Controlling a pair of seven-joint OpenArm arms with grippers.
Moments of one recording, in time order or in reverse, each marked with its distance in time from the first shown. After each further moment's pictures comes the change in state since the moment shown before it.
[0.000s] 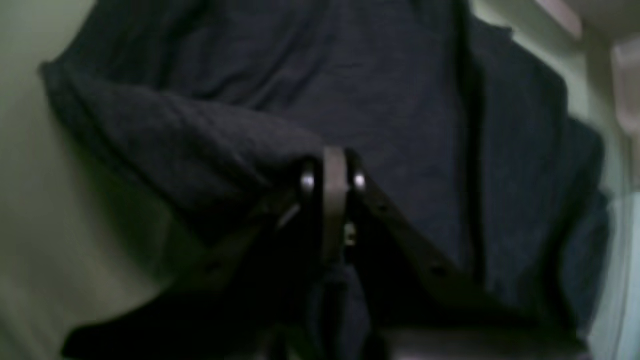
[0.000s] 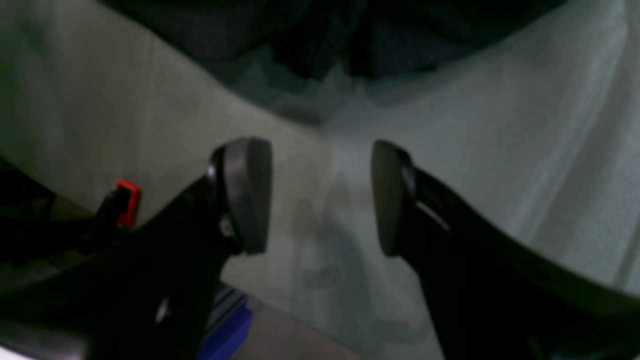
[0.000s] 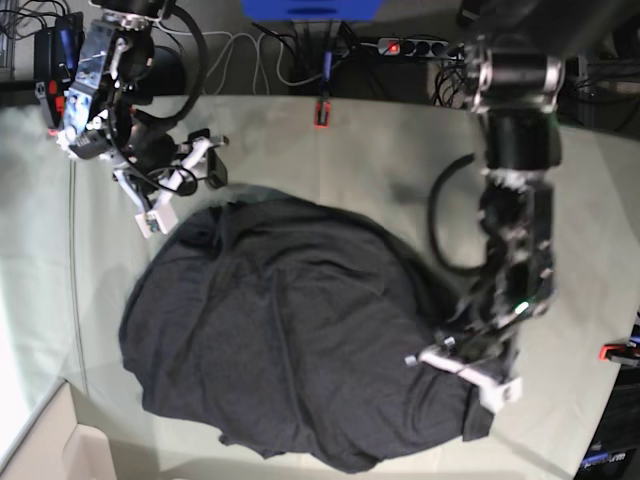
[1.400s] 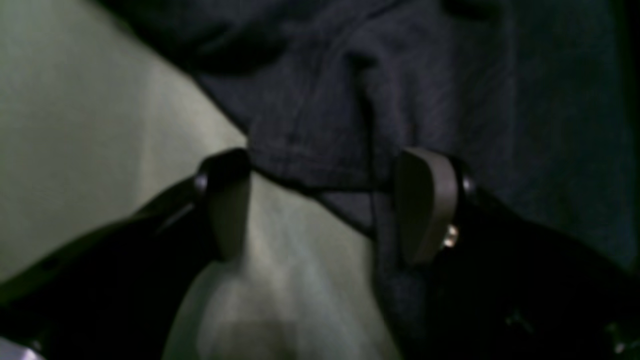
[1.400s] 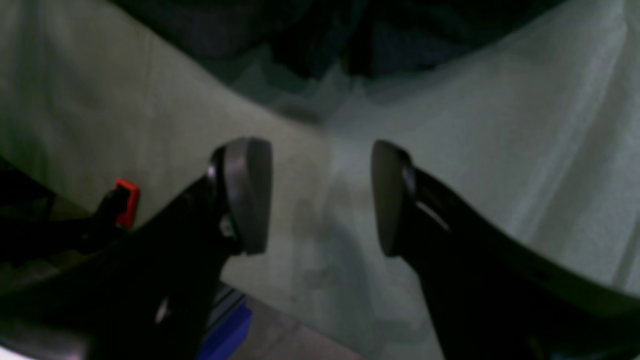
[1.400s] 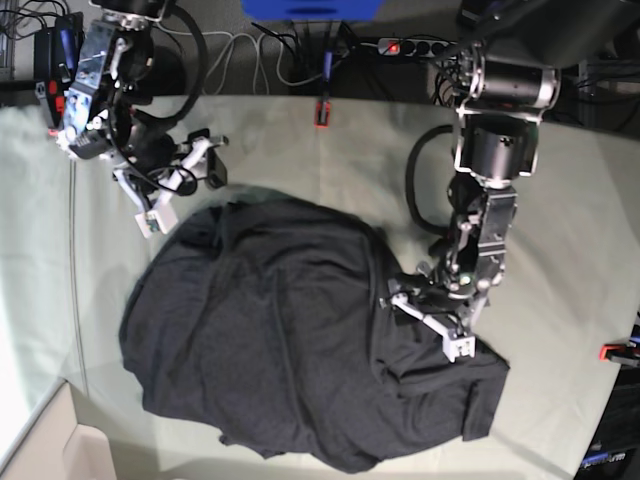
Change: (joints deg) left arm -1.2 0.4 6.0 -23.3 7.5 0.0 -15.2; right arm 0.0 0.0 -0.1 0.0 0.0 0.0 0.0
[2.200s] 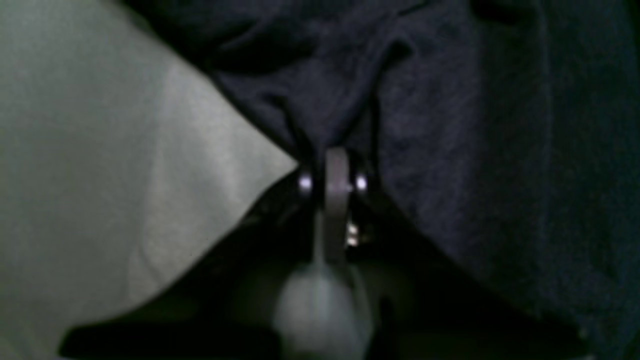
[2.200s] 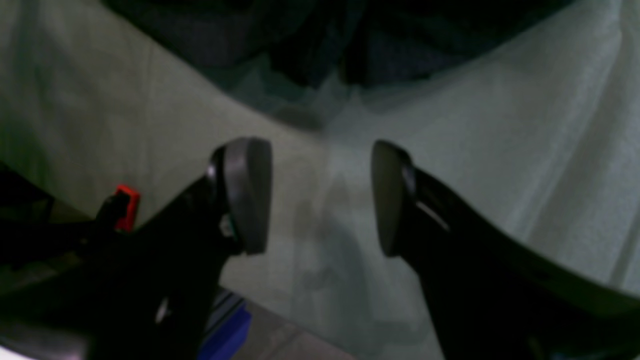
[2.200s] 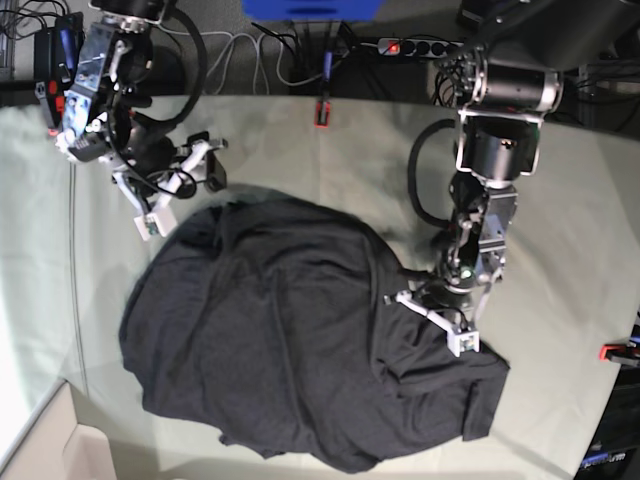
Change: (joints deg) left arm -0.6 -0.4 -0.2 -4.4 -0.4 -0.2 -6.2; right arm 0.5 0.0 0.2 -0.2 0.0 0.0 0.0
